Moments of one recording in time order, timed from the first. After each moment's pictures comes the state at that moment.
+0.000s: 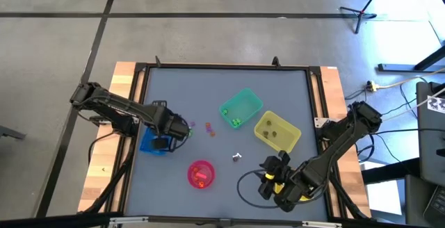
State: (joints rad) left arm -0.22 1.45 1.13 -1.51 -0.27 -0.39; right arm 0.80 1.67 1.28 -0.81 0.65 1.33
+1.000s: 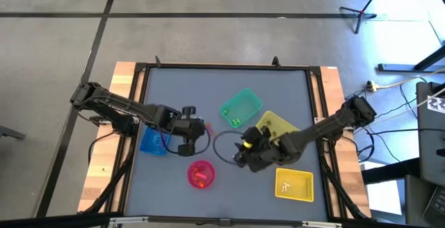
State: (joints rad) left arm -0.21 1.45 1.13 -0.78 -0.27 -0.17; right arm 0.47 1.67 1.28 -0.62 0.66 1.09
